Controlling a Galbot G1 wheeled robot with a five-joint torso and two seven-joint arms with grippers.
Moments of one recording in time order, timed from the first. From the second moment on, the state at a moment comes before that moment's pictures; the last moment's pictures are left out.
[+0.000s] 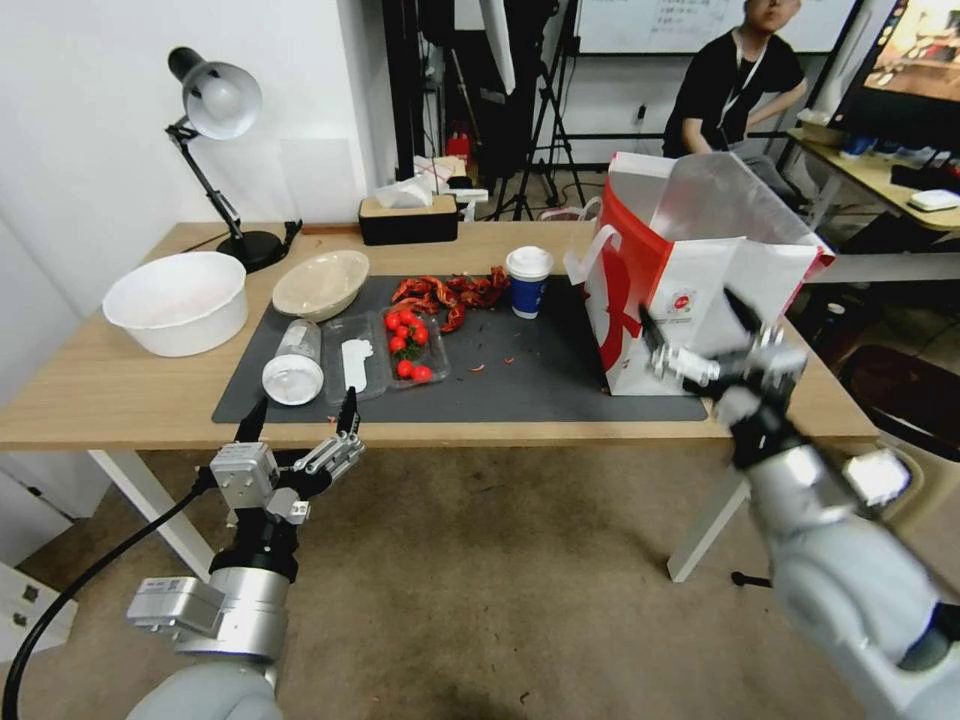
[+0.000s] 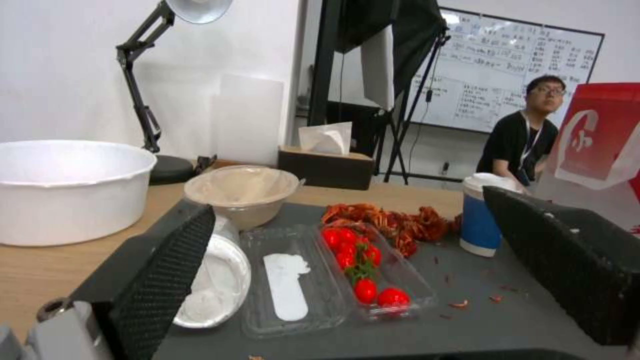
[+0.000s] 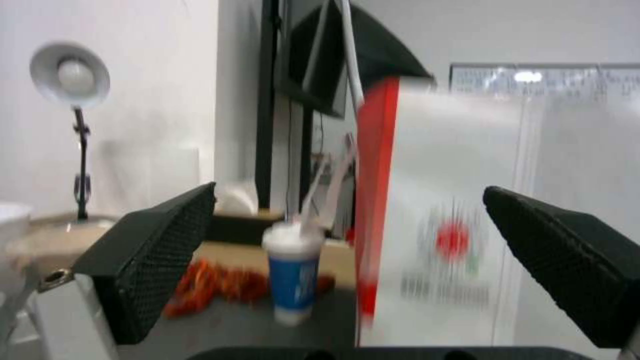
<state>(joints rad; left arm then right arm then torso) 1.77 -1.43 -0.50 -2.46 -0.28 0.04 -0.12 -1.52 0.99 0.49 2.20 0.42 0.24 0.11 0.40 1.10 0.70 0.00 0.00</state>
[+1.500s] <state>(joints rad) 1.78 -1.43 -0.49 -2.43 -0.28 0.03 -0.13 -1.54 1.11 0.30 2.08 0.32 0.20 0.12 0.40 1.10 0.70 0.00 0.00</state>
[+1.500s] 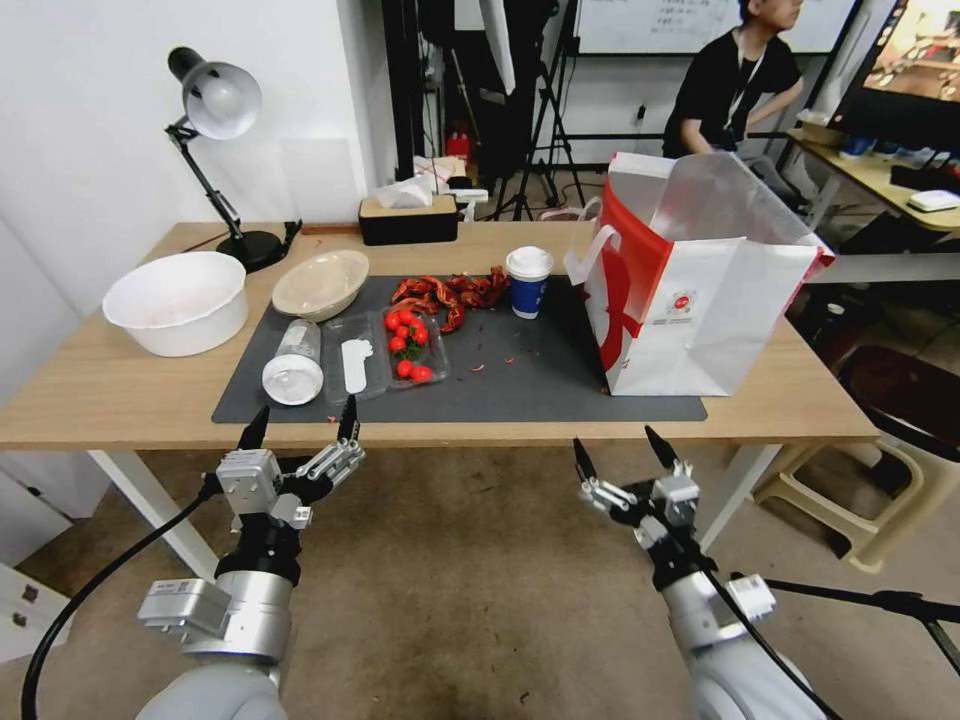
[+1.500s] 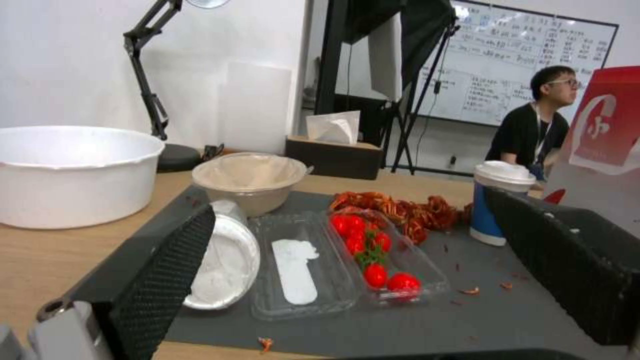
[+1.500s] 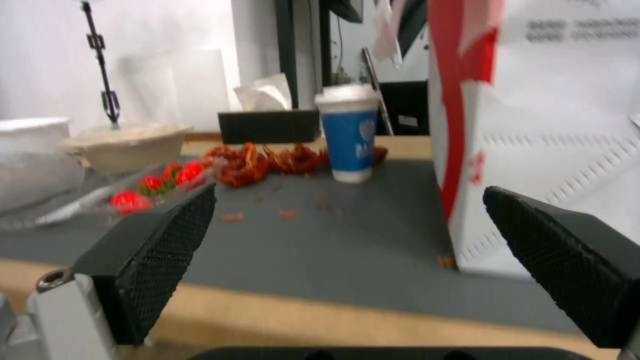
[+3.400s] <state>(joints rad) 1.78 -1.44 -0.50 -2.42 -0.26 0.04 -0.13 -0.63 1.20 -0.12 1.68 0.63 -0.42 0.58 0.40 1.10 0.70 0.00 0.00</state>
